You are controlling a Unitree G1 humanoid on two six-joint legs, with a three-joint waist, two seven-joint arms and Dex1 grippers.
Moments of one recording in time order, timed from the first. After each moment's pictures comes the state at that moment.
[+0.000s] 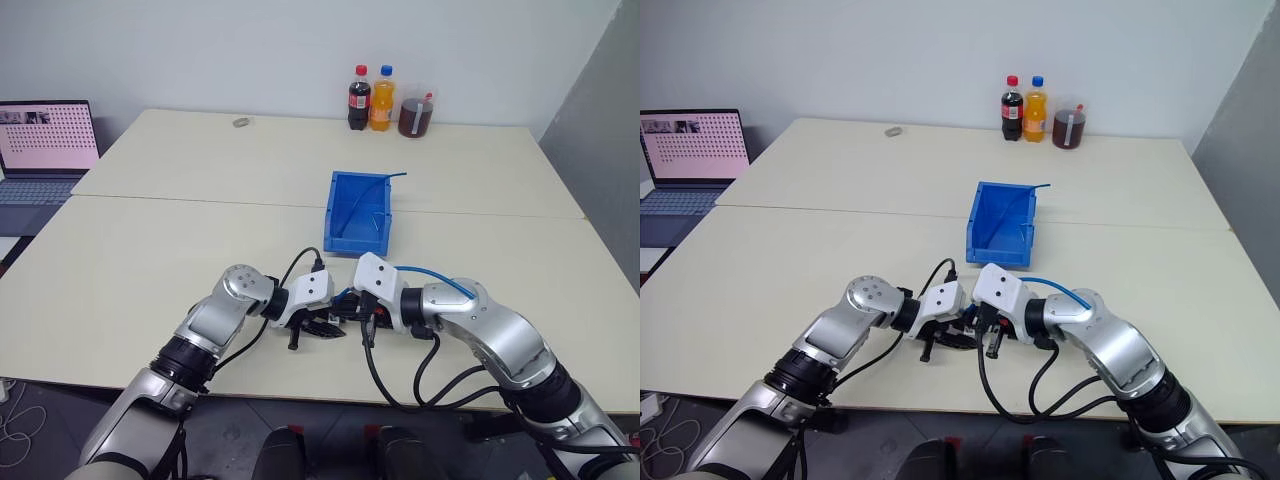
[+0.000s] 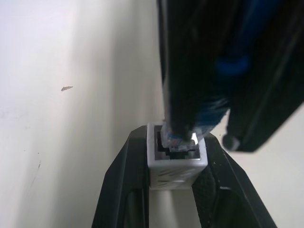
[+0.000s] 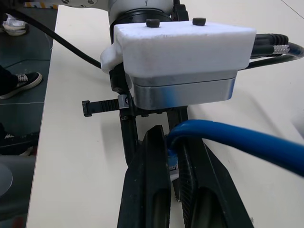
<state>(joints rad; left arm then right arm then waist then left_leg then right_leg) -0.56 0.54 -0.42 0.17 -0.07 0.28 -1.30 -0.50 -0.45 0.45 -0.41 0.25 0.81 0.75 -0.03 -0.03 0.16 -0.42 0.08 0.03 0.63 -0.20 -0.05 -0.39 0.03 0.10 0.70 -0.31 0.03</state>
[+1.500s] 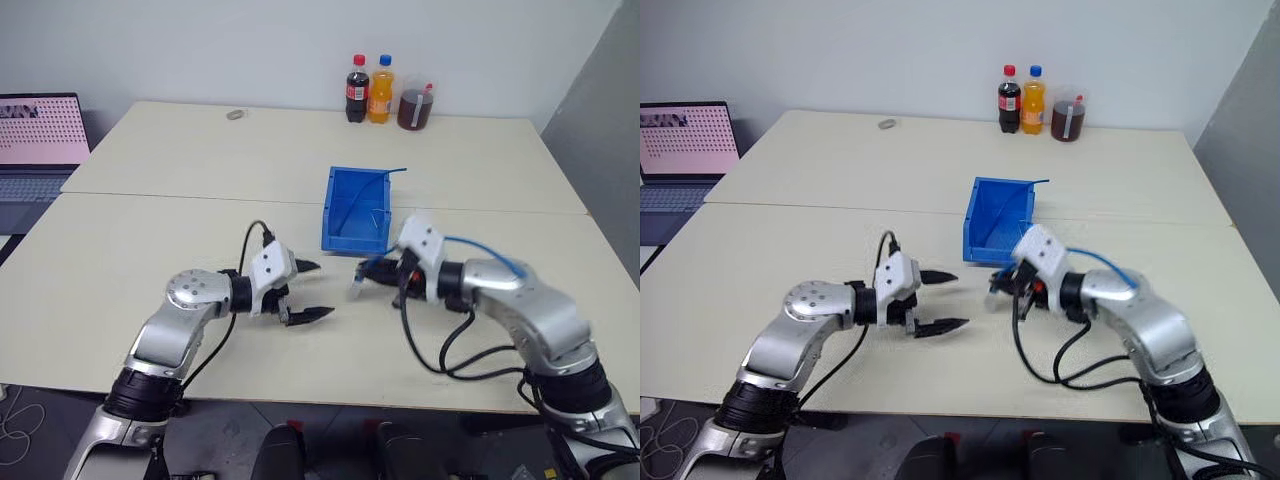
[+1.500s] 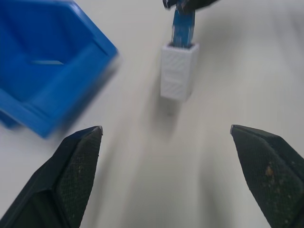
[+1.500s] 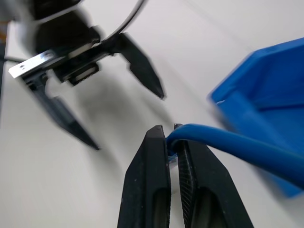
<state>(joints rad) -0.37 0.59 -0.09 -0.17 -0.20 0.35 -1.00 -0.58 -0.45 0.07 -0.41 0.42 0.94 0.70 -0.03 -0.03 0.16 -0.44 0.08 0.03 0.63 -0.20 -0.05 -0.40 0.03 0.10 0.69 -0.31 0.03</state>
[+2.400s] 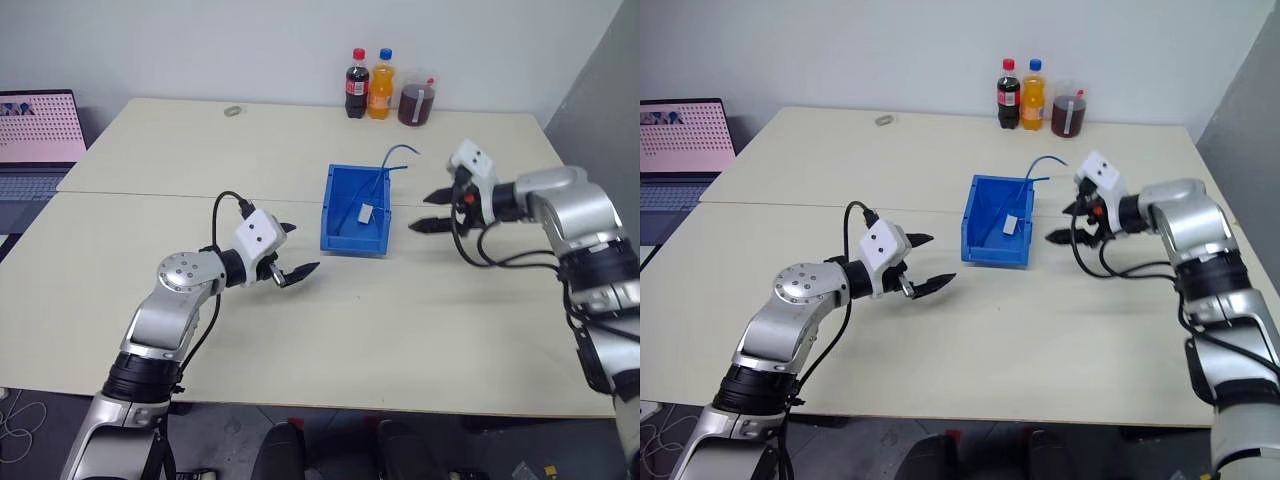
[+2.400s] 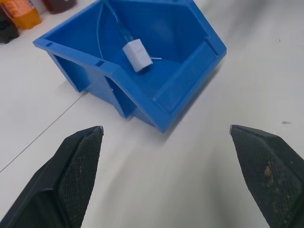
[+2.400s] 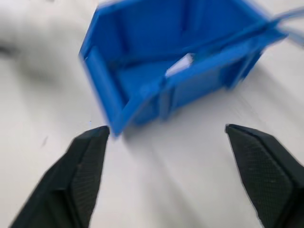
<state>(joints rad) -0.46 0.59 -0.05 -0.02 -0.16 0.34 -0.84 -0.91 -0.73 0.24 0.30 0.19 0.68 1.18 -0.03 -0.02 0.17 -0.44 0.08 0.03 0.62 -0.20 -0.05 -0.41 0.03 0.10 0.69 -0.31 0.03</state>
